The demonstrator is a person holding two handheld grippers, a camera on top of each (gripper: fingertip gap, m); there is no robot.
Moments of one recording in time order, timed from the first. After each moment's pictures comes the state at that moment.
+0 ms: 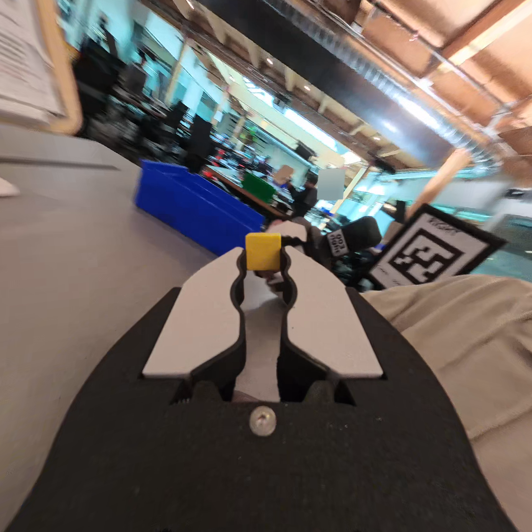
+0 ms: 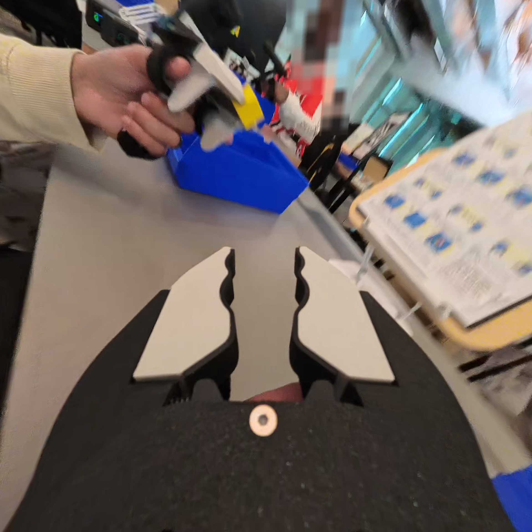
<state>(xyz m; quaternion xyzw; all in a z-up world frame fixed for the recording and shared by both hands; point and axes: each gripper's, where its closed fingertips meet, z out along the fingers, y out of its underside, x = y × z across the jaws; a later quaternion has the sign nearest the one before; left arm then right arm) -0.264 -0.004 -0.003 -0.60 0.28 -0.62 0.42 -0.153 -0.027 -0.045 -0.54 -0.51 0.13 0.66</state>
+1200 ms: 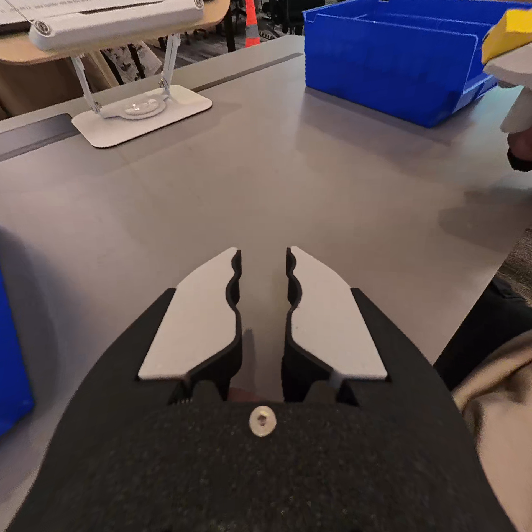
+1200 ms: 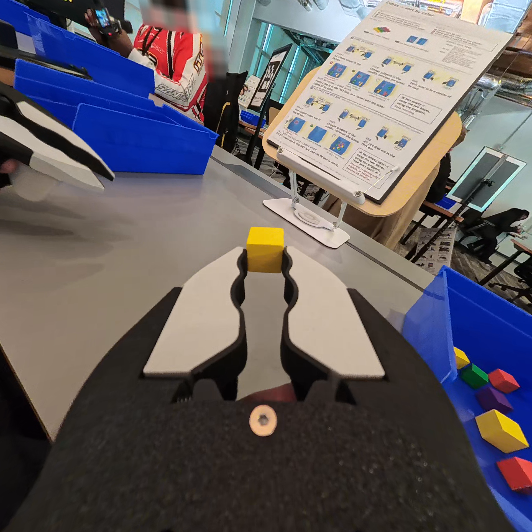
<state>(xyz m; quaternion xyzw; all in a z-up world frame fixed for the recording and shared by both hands) -0.266 -0.019 -0.129 -0.76 0.33 -0.19 0.52 -0.060 -0.036 -0.070 -0.64 -0.32 0.07 0.70</state>
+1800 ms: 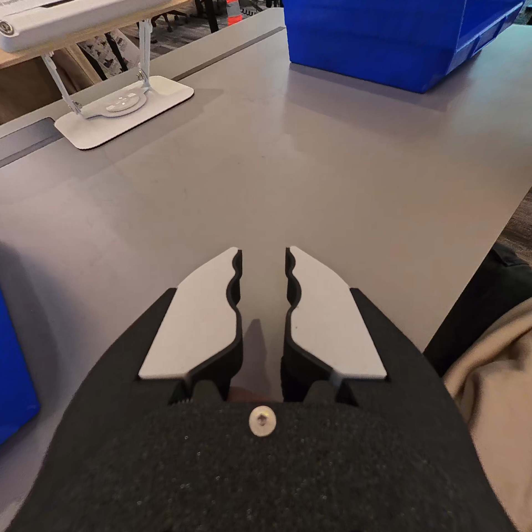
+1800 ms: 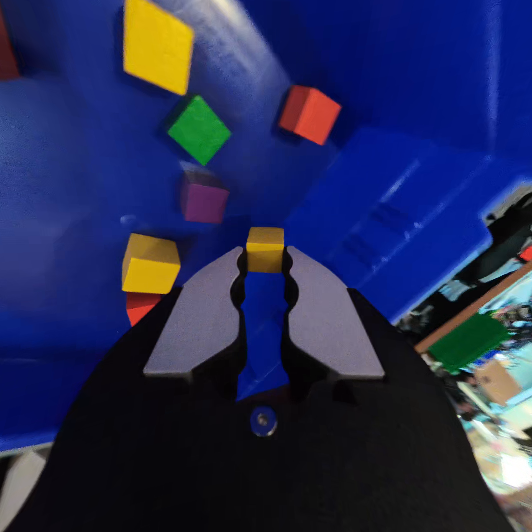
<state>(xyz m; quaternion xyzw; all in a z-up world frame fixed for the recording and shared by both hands) -0.262 -0.029 -0.138 -0.76 0.37 -0.17 0.51 0.270 0.147 -0.163 -0.93 -0.30 -0.22 -0.01</state>
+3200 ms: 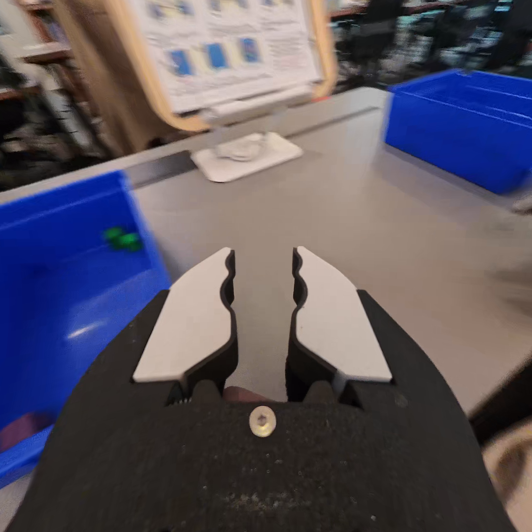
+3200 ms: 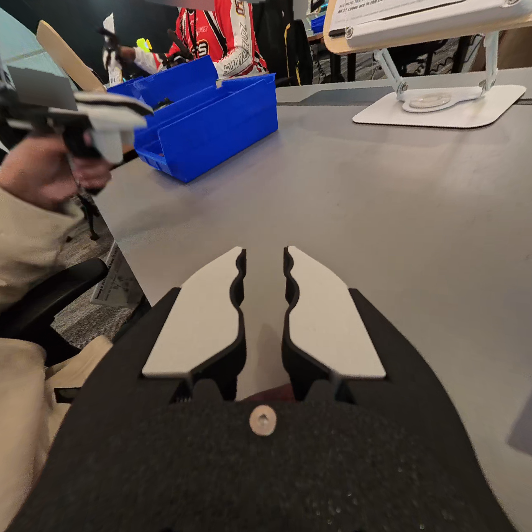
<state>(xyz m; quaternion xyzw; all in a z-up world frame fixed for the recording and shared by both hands) -0.346 0.011 -0.049 -0.77 0.26 -0.14 0.57 -0.082 -0.053 -0.113 -0.75 -0.24 0.33 0.52</state>
